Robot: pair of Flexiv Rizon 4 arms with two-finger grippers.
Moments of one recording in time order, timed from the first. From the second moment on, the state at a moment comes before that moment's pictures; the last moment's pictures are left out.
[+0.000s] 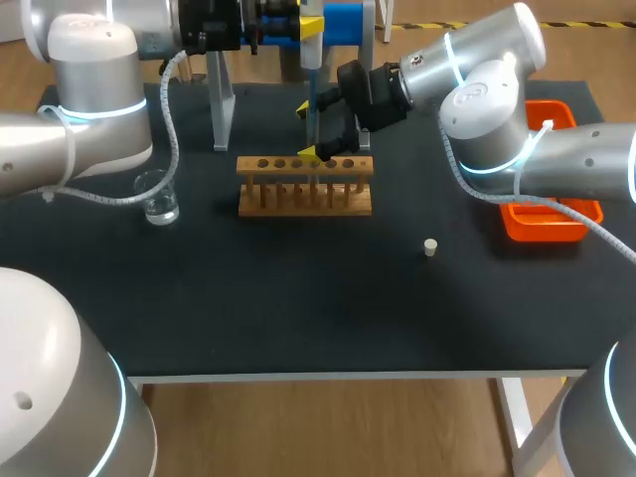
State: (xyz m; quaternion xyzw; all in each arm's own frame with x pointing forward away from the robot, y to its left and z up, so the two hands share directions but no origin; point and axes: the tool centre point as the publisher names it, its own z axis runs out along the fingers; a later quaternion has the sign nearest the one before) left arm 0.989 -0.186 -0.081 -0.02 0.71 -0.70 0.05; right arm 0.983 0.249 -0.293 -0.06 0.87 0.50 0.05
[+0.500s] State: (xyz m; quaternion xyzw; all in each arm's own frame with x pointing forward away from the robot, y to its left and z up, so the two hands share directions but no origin) left arm 0.989 -0.186 -0.081 -0.03 0.72 -0.70 0.05; right arm 0.983 0.249 -0.293 -0.06 0.87 0.50 0.05
